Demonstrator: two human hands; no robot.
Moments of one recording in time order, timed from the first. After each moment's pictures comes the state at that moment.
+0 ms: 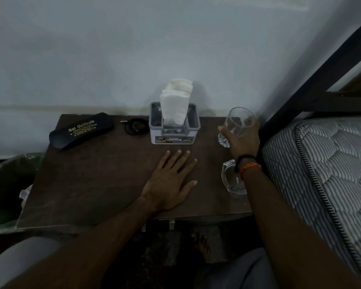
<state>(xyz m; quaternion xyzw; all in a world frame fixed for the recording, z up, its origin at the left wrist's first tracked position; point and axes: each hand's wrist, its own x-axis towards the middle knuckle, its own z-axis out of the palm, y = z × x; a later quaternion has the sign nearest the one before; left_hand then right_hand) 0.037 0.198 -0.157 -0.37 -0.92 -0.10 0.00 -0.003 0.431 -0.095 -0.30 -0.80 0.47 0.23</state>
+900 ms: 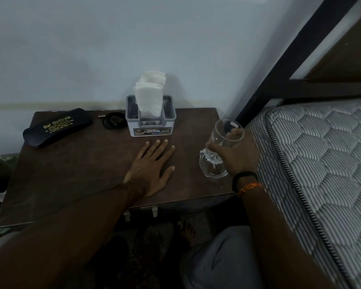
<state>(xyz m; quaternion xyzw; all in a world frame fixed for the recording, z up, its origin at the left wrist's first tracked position) 0.036 0.201 -0.157 -0.34 -0.93 -0.09 0.01 0.097 0.434 -0.061 -0.29 -0.87 0.36 0.19</state>
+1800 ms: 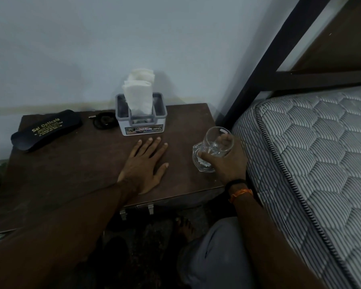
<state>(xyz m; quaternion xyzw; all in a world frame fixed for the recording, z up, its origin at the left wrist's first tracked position) 0.036 0.200 -0.157 -0.34 -0.93 -0.09 0.01 0.128 0.427 -0.078 -0.29 -0.83 0.43 0.18</state>
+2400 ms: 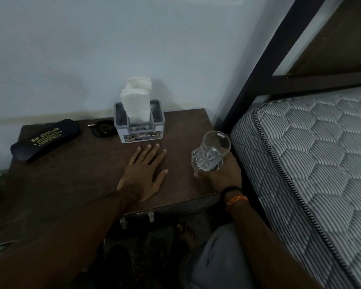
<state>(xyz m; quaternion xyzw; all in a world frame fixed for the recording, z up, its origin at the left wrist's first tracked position) 0.038 0.201 -0.158 -0.34 -0.93 -0.10 0.02 0.130 0.431 -0.108 -0.34 -0.86 0.38 0.07</state>
